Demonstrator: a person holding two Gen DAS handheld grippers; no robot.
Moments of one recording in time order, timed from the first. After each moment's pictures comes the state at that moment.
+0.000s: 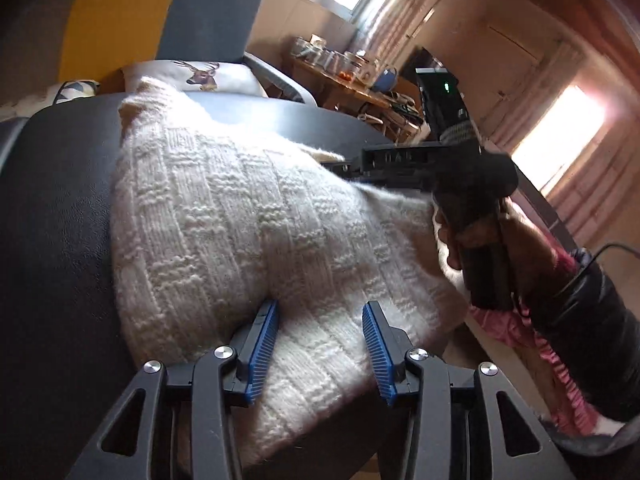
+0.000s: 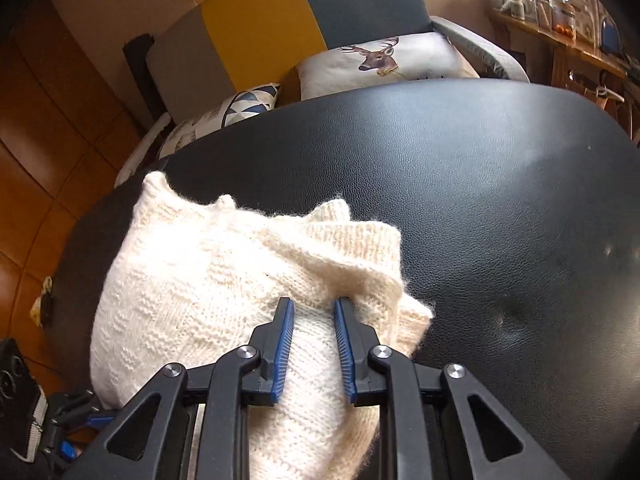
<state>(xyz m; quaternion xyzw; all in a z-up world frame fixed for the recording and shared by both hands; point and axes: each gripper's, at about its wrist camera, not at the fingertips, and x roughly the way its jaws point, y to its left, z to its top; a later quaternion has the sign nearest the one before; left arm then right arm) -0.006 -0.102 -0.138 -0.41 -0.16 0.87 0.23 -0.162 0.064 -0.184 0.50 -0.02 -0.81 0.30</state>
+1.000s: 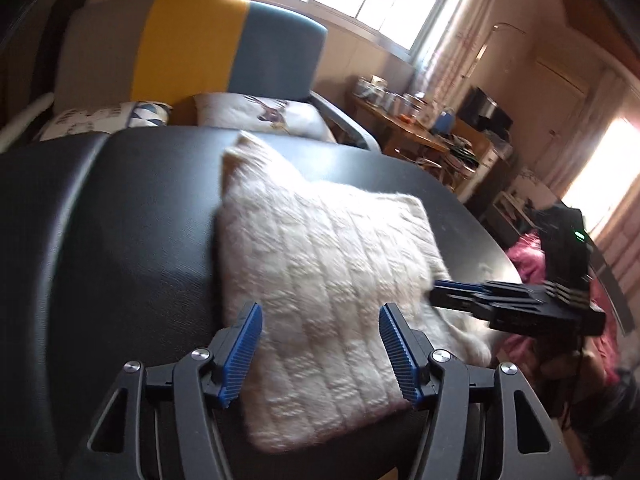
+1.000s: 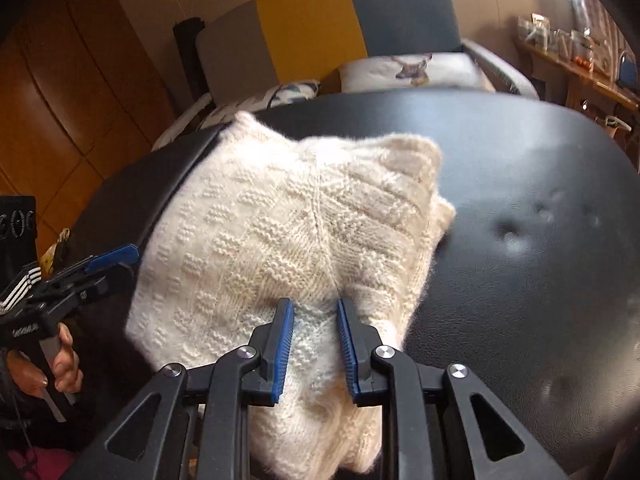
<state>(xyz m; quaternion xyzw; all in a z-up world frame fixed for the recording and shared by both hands) 0.022 -0.150 -0.124 -0.37 -0.16 0.91 0.10 -0.050 0.085 -0.164 0.45 0.02 -0.83 0.34</state>
